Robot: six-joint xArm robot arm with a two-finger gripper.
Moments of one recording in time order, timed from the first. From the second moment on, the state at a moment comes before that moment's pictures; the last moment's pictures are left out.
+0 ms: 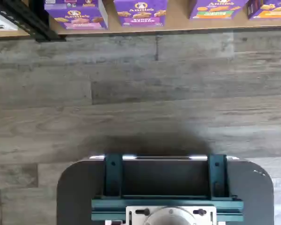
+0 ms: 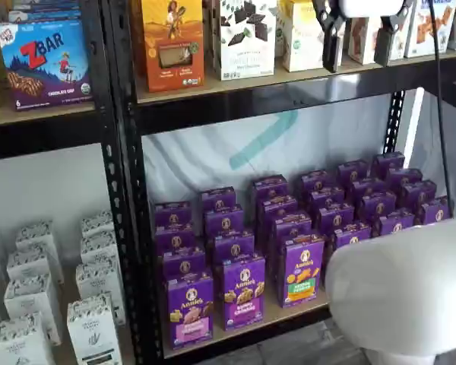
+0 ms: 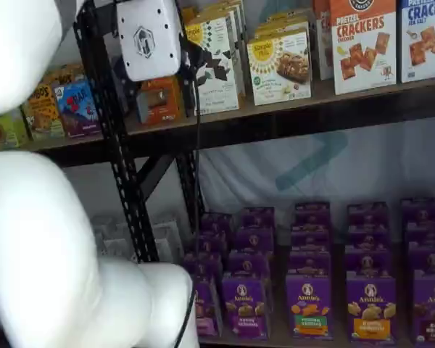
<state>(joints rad) 0.01 -0.85 -1.14 0.04 1.99 0.03</state>
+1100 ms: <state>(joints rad) 0.06 -0.86 -0.97 0.07 1.79 0.09</state>
